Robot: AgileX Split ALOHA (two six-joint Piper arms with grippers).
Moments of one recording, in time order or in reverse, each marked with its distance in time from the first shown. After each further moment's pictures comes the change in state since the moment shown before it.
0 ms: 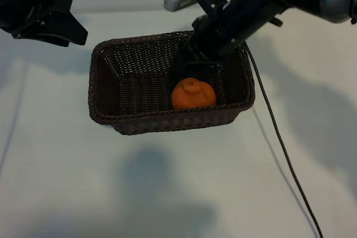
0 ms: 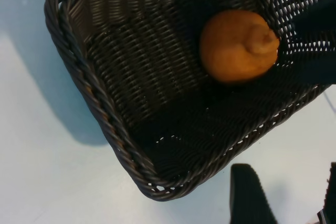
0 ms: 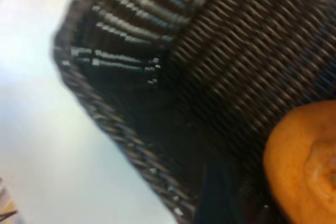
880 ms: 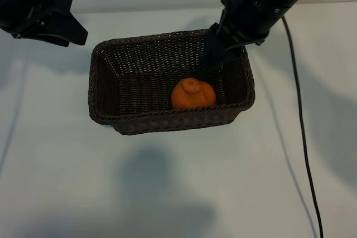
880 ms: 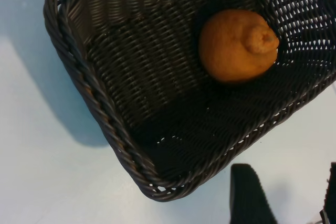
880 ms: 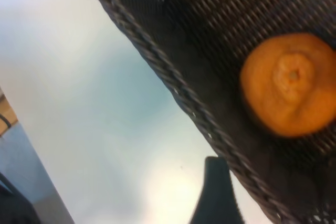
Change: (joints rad) left arm 0.000 0.000 0.000 0.000 0.000 0.012; right arm -0.059 -0.169 -0.049 -0.184 0.261 0.023
